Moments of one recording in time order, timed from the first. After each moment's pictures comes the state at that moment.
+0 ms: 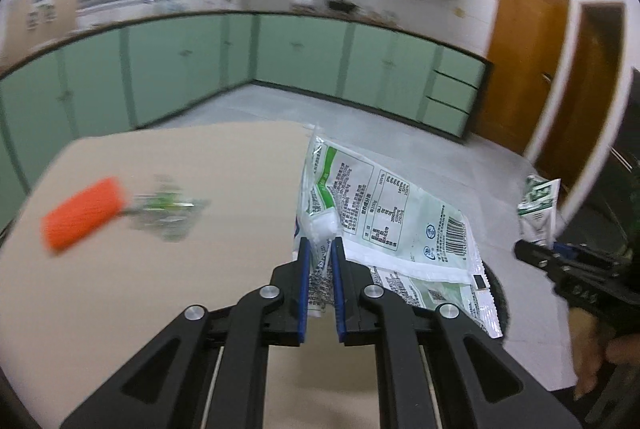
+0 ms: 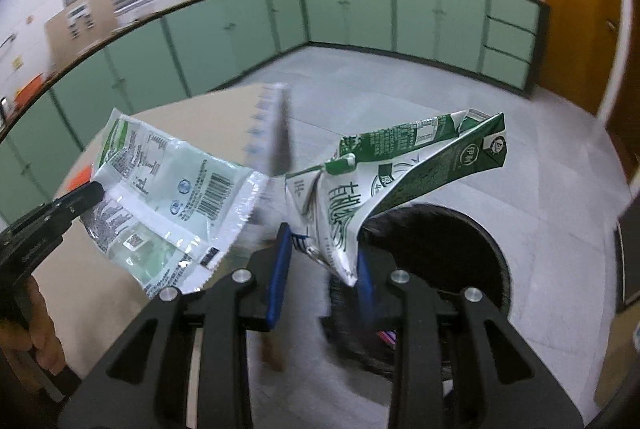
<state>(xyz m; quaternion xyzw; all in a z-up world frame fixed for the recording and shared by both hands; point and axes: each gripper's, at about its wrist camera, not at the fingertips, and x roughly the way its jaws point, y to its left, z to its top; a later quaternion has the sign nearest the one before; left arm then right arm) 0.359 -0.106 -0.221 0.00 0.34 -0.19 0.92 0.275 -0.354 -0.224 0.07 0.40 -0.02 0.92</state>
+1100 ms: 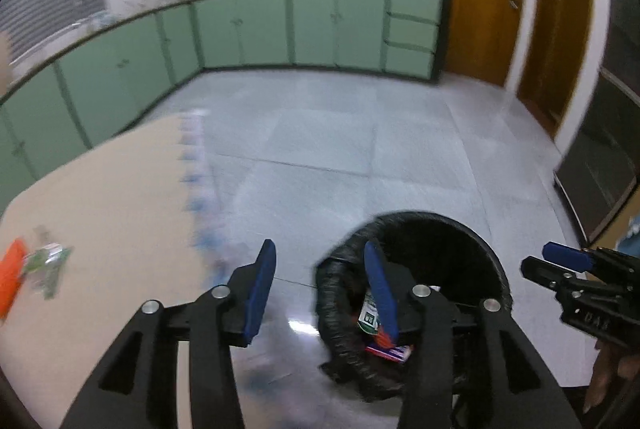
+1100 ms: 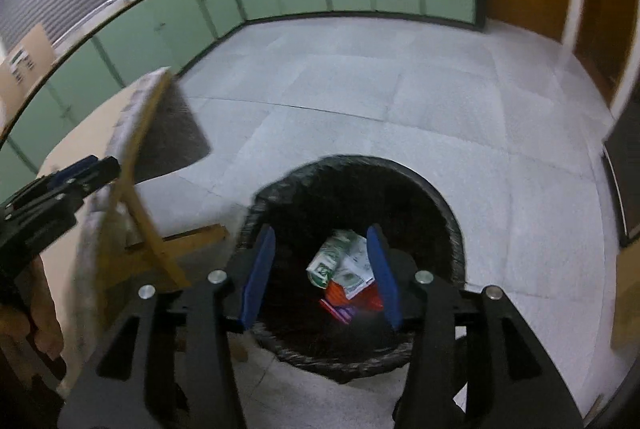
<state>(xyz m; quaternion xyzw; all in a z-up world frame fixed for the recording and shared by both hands) 0.396 -0.232 -0.252 0.09 0.36 -0.21 0.90 0.278 -0.452 -0.269 0.12 0.43 -0.05 0.89</state>
